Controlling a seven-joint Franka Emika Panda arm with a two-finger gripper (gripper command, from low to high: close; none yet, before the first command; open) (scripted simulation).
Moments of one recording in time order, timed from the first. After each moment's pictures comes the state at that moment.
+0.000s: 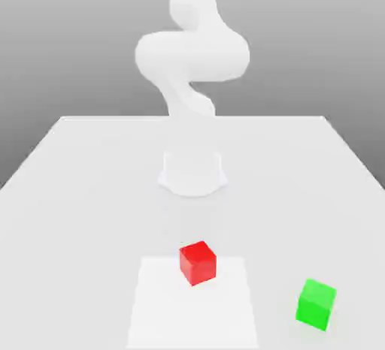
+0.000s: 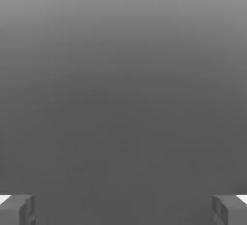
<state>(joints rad) 0.02 -0.73 -0.01 -2.36 -0.01 2.35 0.76</state>
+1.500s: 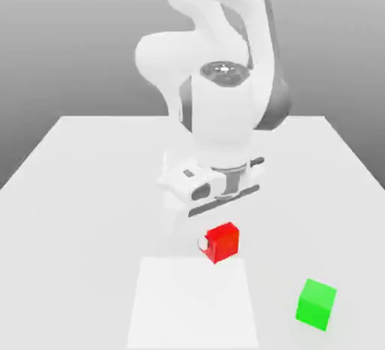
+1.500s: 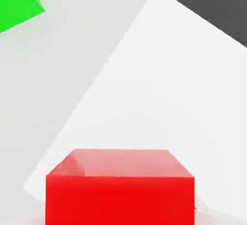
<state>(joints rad) 0.24 0.00 -0.01 -2.73 -0.01 2.72 0.30</state>
